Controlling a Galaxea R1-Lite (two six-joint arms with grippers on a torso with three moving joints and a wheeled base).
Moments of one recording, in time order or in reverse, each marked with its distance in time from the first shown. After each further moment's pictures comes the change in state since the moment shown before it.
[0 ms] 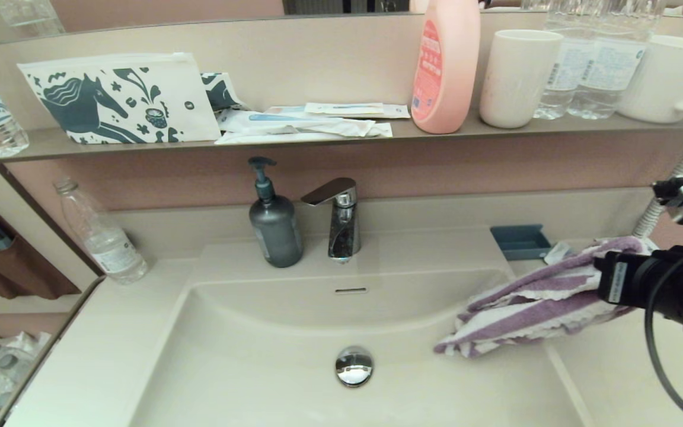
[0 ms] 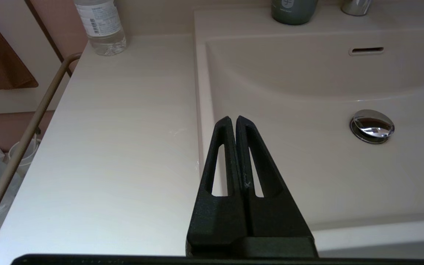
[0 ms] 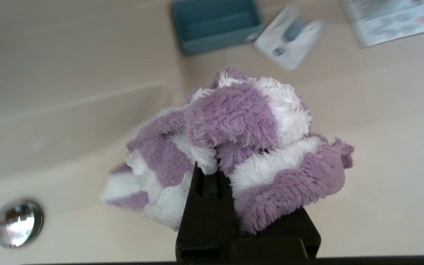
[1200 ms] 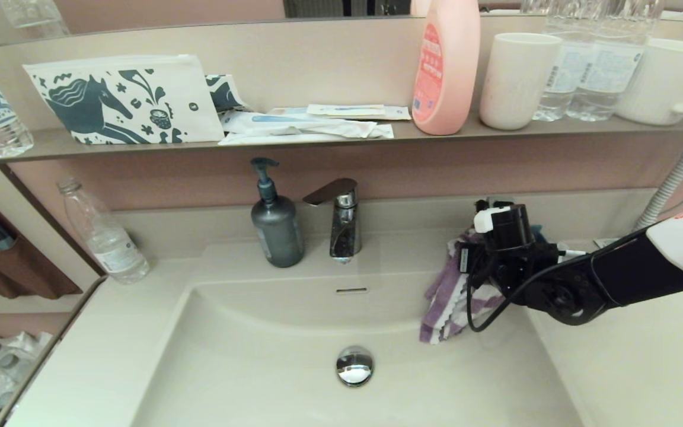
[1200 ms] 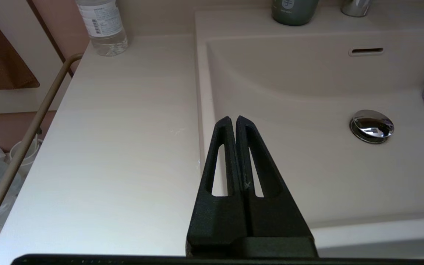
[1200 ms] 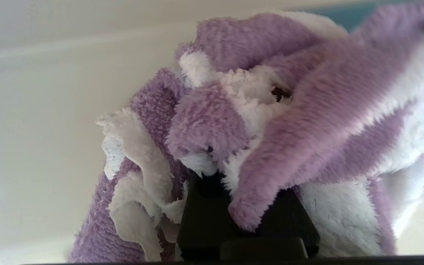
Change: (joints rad) left arm 0.000 0.000 0.000 0.000 0.000 0.000; right arm 0.020 0.772 -0.313 -0.322 -0.051 -0.031
